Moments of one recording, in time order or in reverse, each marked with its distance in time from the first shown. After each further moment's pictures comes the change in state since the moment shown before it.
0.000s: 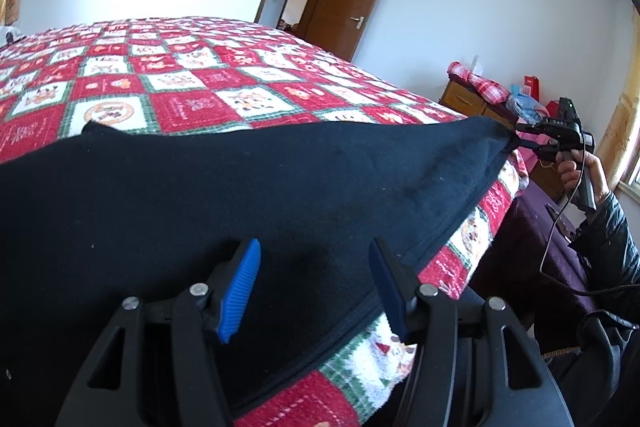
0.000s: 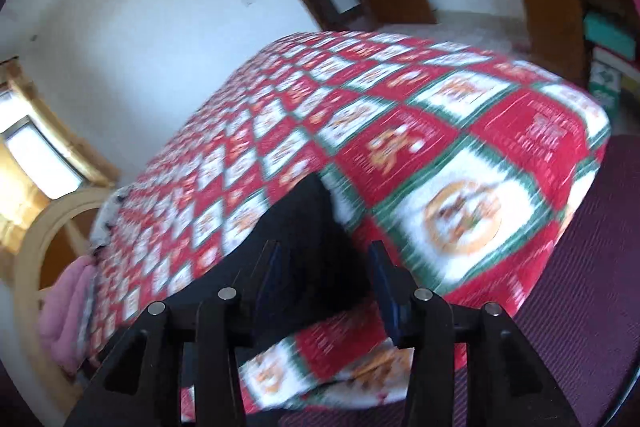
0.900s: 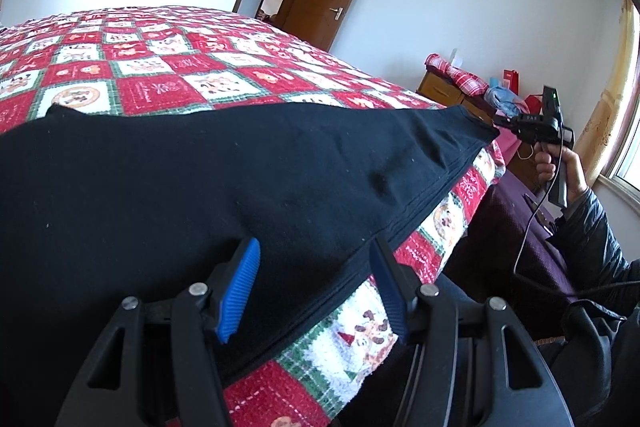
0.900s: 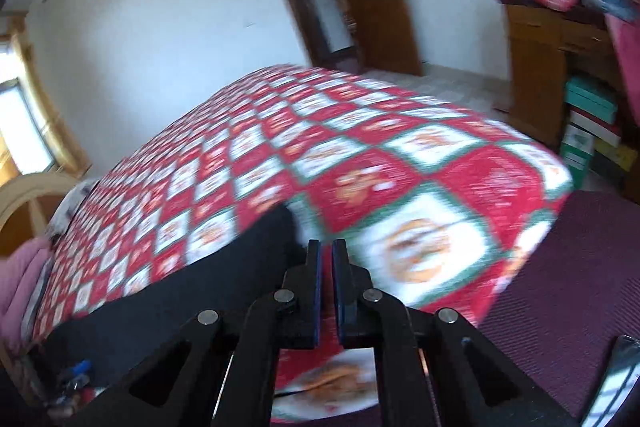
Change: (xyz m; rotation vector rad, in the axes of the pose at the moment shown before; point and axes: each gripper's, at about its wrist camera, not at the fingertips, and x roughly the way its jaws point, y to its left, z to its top) left arm 0.007 -0.009 -0.007 -0.005 0.037 -0.089; right arm -0.008 0.022 -0.012 -0.167 -0.138 -0.144
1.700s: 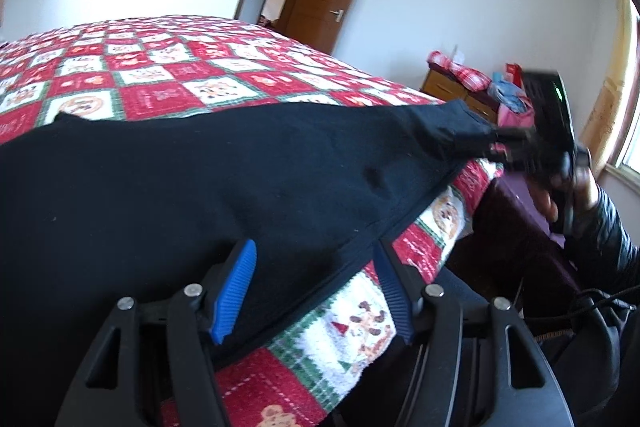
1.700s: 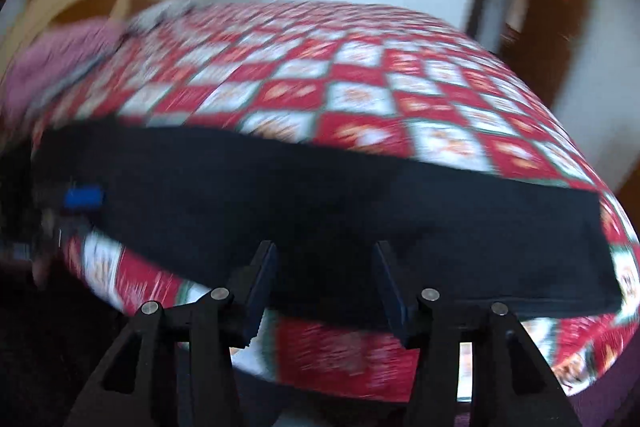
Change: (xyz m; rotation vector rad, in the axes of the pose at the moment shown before) left arm -0.007 -0.007 -0.005 0.017 -0.022 0.036; right arm 0.048 0.217 -0.119 -0.684 0.252 0.154
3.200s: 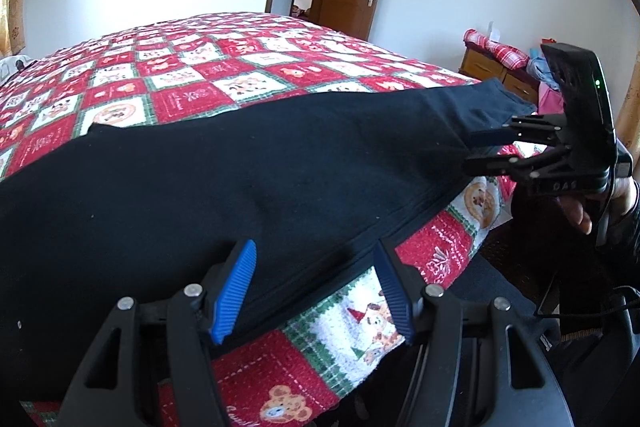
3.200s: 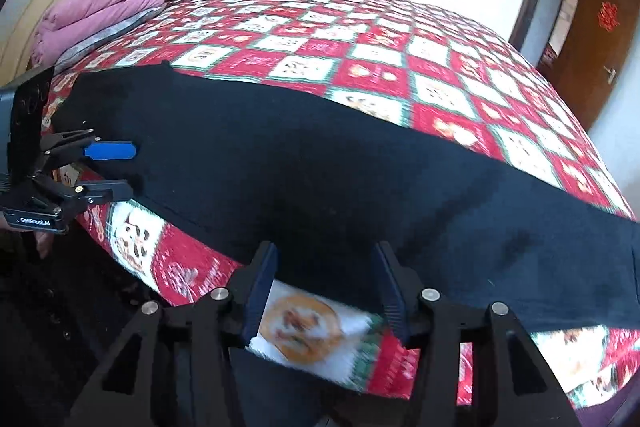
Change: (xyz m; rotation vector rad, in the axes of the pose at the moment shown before) left arm 0.000 -0.020 0.000 0.050 0.057 0.199; right arm 0.020 0.057 -0.003 -0.099 0.016 0.066
